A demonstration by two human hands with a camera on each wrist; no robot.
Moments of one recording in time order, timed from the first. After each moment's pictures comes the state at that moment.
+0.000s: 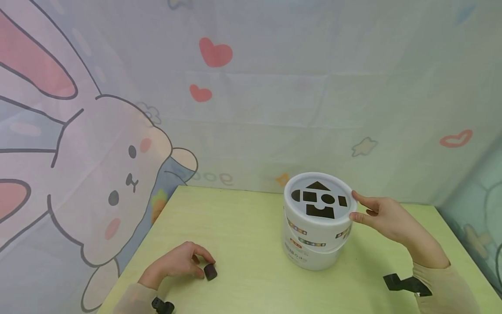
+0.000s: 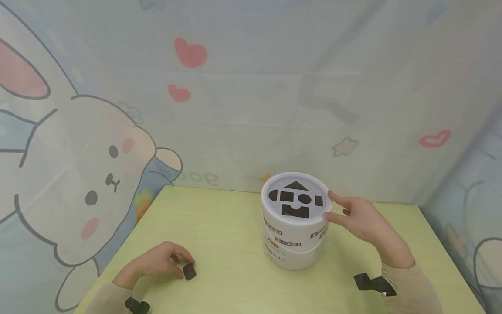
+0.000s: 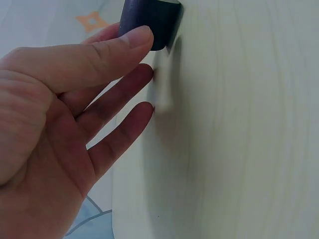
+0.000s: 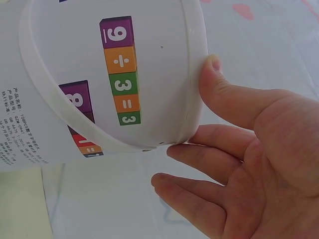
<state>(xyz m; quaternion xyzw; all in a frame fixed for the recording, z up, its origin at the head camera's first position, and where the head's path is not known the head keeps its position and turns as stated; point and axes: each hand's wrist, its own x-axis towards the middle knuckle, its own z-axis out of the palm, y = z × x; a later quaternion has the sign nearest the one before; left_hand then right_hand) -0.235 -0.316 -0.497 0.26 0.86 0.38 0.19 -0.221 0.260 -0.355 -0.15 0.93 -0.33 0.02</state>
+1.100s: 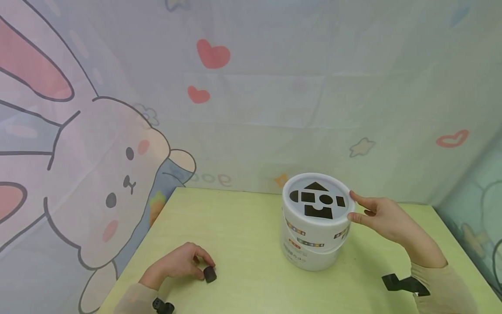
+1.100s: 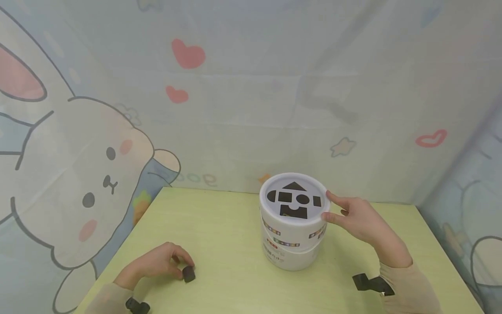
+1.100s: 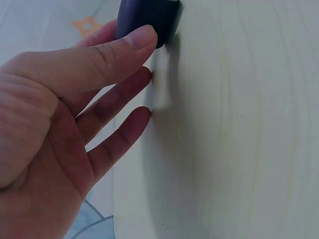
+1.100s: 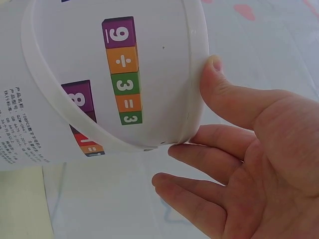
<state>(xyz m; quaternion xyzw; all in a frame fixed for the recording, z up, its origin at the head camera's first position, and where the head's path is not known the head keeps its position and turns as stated) -0.241 -0.312 -0.500 0.28 0.87 0.36 0.19 -0.222 0.260 -0.358 -0.15 0.93 -0.33 0.01</state>
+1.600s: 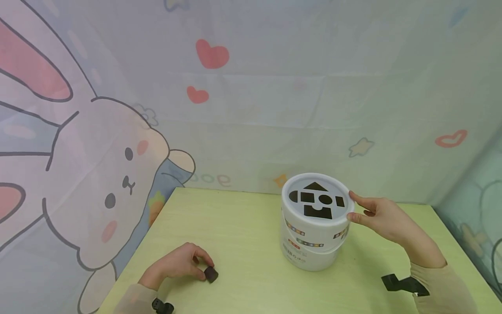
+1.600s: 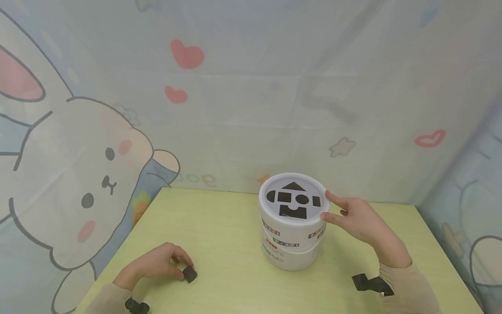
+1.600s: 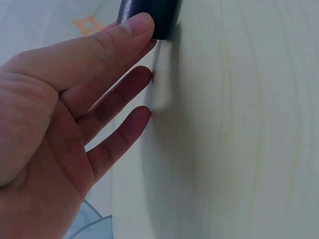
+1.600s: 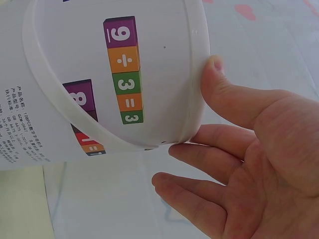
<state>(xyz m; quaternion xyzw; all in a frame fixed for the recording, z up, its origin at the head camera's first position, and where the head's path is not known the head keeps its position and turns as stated) -0.241 -0.312 -0.502 0.27 0.88 0.35 0.19 -0.221 0.259 -0.358 -0.15 0.93 -0.33 0.01</state>
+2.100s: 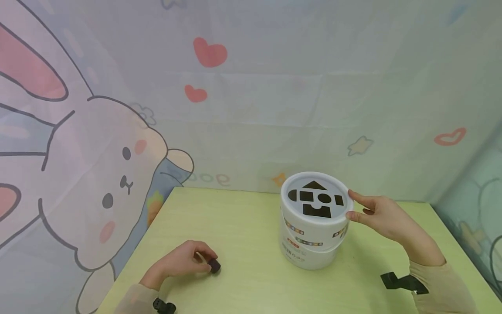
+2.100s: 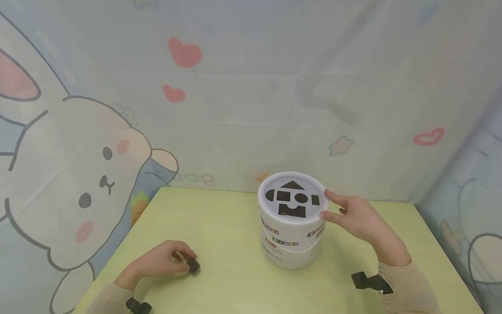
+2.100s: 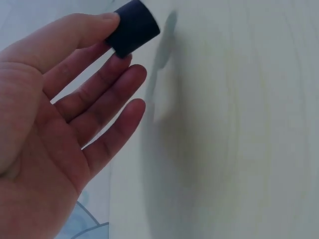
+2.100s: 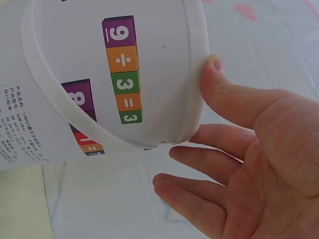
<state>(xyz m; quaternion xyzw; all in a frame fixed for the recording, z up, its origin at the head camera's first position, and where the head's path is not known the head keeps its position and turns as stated) -0.243 -0.303 -0.503 0.29 0.84 0.42 0.16 -0.224 0.261 -0.360 -0.15 0.94 -0.32 0.01</state>
